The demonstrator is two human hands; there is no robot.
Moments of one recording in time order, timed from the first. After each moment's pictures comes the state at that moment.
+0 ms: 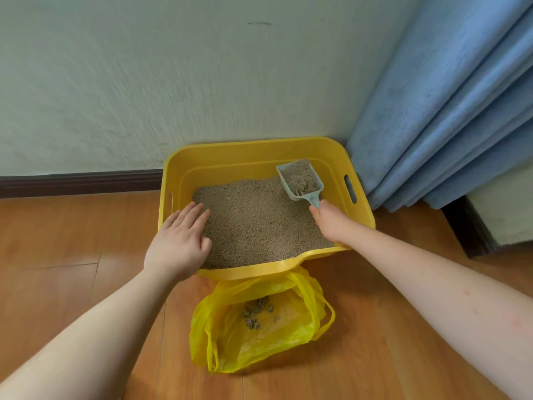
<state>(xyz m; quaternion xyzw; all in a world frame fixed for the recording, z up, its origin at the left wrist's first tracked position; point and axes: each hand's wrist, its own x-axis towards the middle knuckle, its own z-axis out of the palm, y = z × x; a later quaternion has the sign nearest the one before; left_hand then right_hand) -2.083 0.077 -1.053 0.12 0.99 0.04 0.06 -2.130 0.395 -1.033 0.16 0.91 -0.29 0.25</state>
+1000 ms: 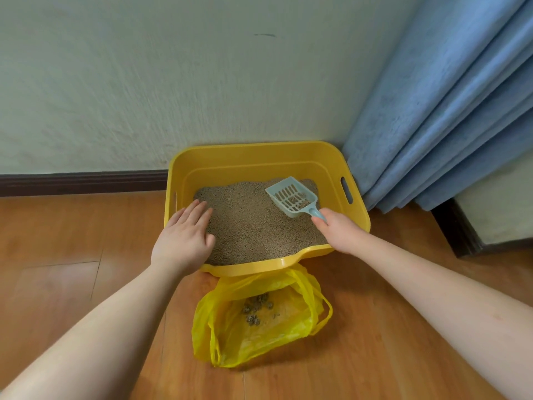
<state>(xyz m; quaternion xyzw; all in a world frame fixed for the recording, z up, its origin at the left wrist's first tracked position) -2.081 0.078 -1.051 0.12 0.99 0.04 0.05 -2.091 0.404 -1.010 0.04 0.95 -0.23 0.22</state>
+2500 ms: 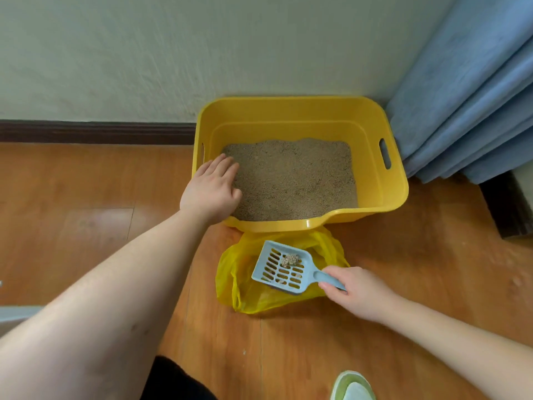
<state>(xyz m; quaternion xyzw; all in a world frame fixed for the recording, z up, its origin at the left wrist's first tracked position) -2.082 0.080 -1.047 0.11 0.99 0.05 0.06 -1.942 0.394 -1.052 -0.16 0.93 -0.19 0.28</state>
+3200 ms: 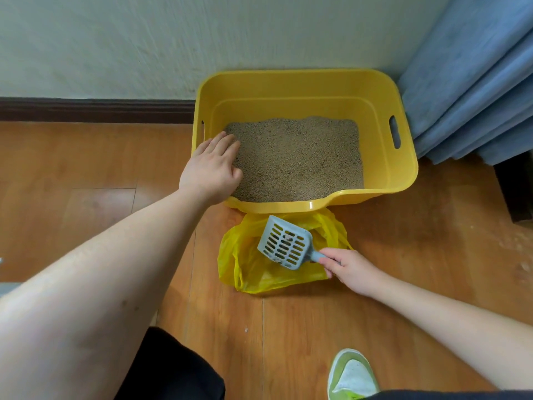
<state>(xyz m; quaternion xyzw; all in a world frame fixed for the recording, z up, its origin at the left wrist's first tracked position) -2.083 0.078 -1.052 0.12 0.99 0.04 0.04 -1.946 0.395 -1.098 -0.08 0.85 -0.38 0.35</state>
